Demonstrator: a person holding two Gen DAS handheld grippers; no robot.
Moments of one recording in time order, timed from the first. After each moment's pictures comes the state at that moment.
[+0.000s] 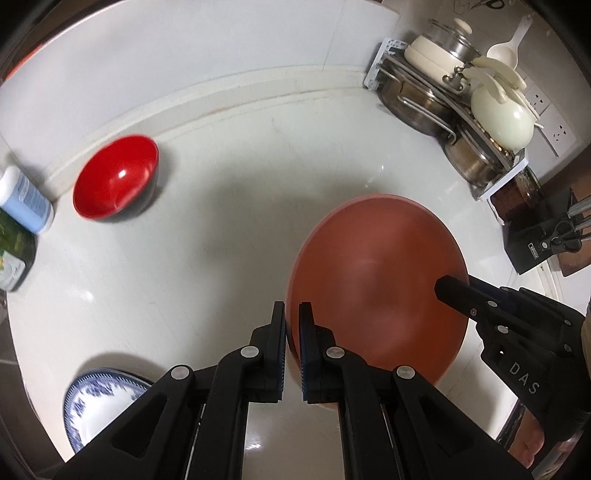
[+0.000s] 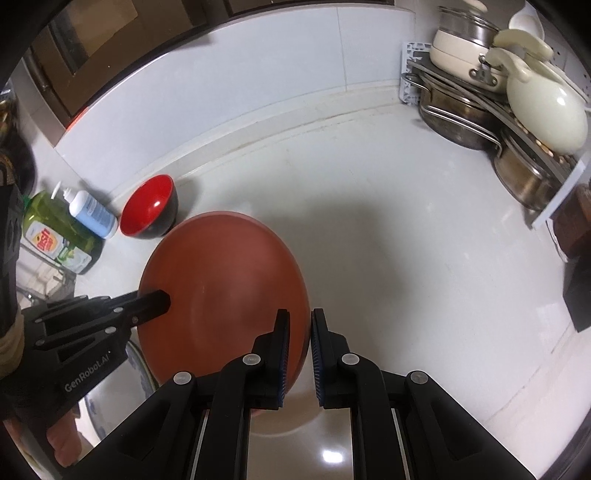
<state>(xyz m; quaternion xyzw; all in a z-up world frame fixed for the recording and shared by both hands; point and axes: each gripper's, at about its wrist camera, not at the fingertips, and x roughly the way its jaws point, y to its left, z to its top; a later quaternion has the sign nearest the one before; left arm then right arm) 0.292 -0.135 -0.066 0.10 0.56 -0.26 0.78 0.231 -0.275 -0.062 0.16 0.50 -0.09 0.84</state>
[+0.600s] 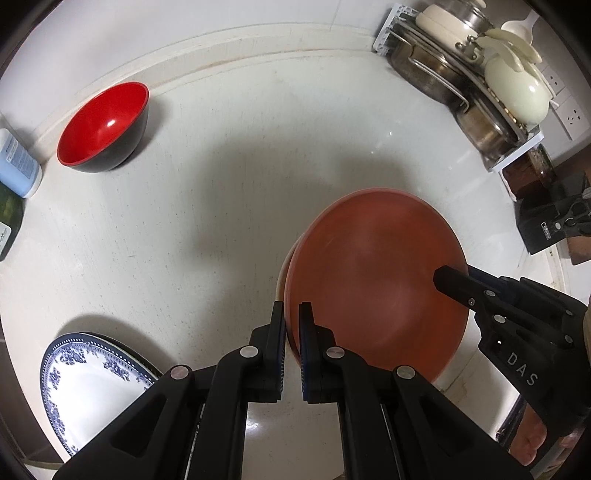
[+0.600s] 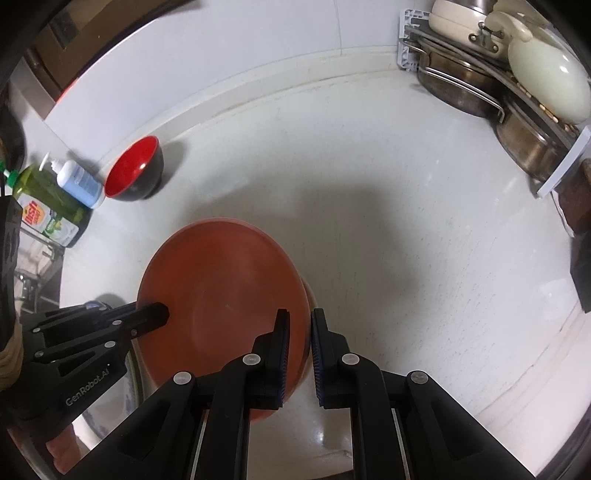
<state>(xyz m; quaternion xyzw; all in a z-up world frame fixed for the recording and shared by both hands) 0.276 -0.137 -0.104 0.11 0.61 -0.25 0.75 0.223 -0.275 -0.100 0.16 0.55 -0.08 0.82</state>
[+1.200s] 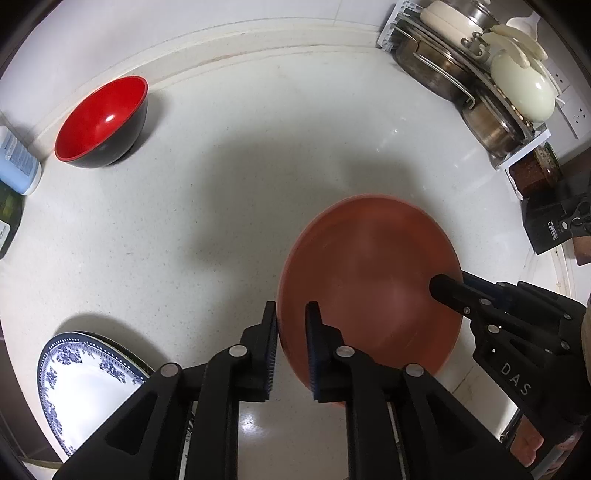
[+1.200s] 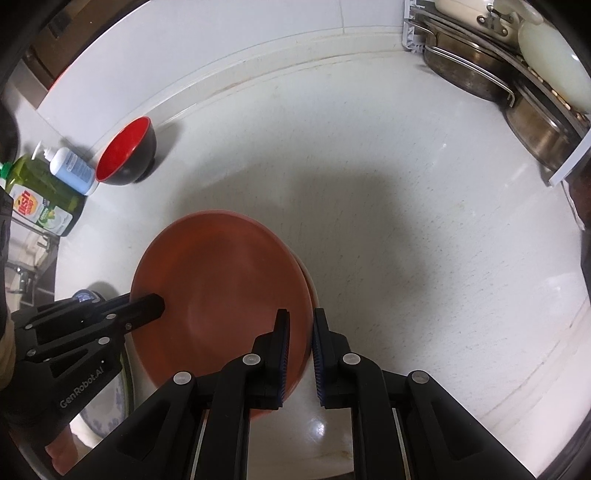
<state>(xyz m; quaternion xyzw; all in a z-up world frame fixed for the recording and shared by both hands) 0.279 -0.139 -0.117 0.11 0.61 -0.24 0.75 0.226 -0.273 -0.119 0.16 0.57 -0.06 0.80</state>
